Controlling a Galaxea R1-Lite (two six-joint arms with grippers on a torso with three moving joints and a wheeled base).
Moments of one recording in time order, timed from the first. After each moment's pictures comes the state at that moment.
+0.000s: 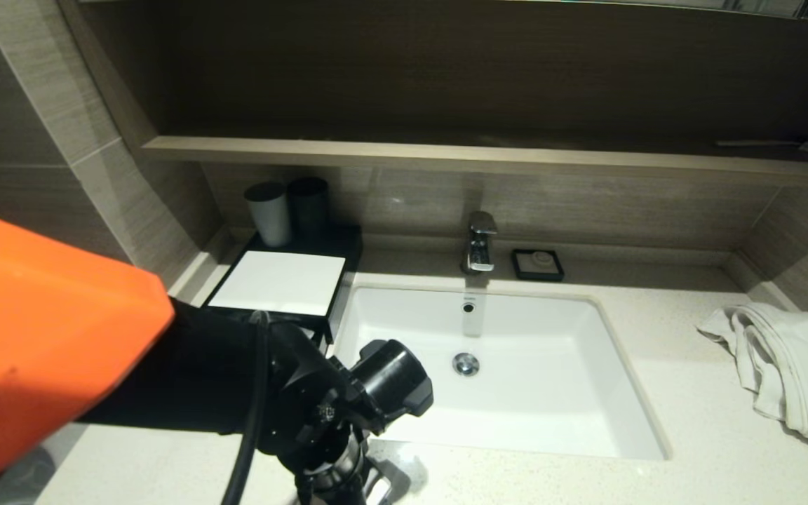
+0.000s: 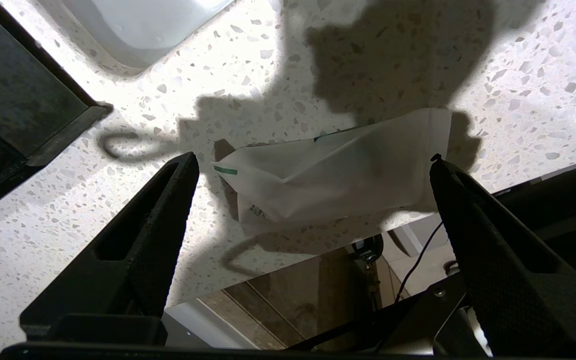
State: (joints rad) left arm -0.87 1.97 -1.16 0.51 0.20 -0.13; right arm 0.00 0.00 0.00 0.00 0.00 0.00
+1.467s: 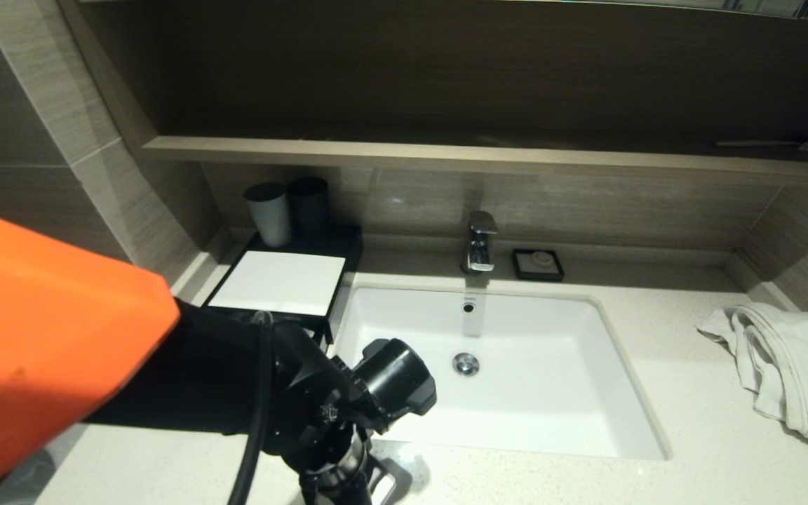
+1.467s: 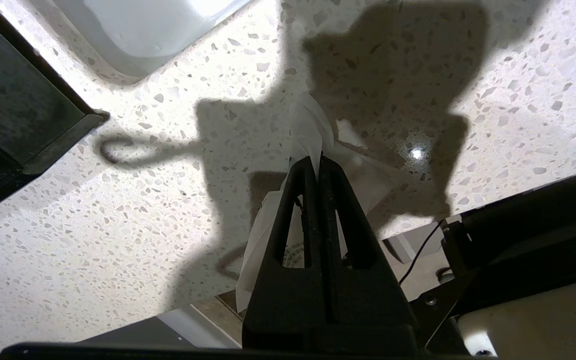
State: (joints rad) left arm -0.87 1.97 -1.17 0.49 0.20 -0.16; right arm 0.00 0.00 0.00 0.00 0.00 0.00
